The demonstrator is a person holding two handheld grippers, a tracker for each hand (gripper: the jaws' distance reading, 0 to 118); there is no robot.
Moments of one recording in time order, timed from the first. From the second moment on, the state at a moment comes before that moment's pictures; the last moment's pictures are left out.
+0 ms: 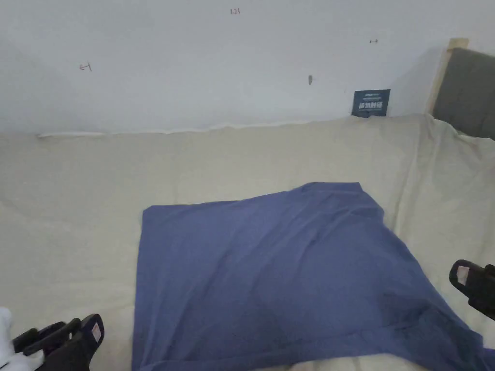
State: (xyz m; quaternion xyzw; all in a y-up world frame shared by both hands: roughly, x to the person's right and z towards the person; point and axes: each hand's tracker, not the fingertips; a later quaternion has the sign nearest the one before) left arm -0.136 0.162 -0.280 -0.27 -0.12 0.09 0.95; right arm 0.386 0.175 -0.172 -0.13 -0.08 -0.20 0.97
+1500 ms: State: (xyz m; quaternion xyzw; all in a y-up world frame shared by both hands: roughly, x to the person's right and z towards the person) left arm -0.082 0.073 -0.346 -0.45 -0.12 0.03 0.88; right arm 0.491 0.071 -0.193 -0.39 -0.08 -0.11 0.91
